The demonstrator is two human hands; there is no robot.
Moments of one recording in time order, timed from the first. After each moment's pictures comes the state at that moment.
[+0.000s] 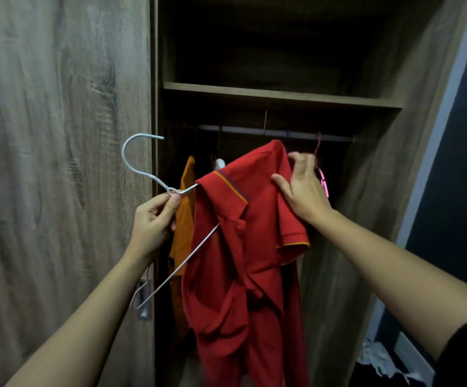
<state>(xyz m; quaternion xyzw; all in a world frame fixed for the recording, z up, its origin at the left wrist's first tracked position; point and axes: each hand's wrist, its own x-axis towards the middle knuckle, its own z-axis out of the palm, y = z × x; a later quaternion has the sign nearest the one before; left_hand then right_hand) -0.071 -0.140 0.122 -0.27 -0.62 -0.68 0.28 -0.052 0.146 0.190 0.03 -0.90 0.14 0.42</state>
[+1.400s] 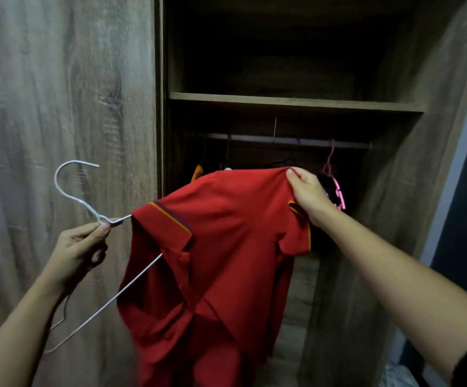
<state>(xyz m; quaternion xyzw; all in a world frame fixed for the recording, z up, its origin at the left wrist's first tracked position) -0.076 -0.247 0.105 -0.18 -0.64 -0.72 0.21 -0.095 0.146 0.201 0.07 -0.77 0.54 0.33</state>
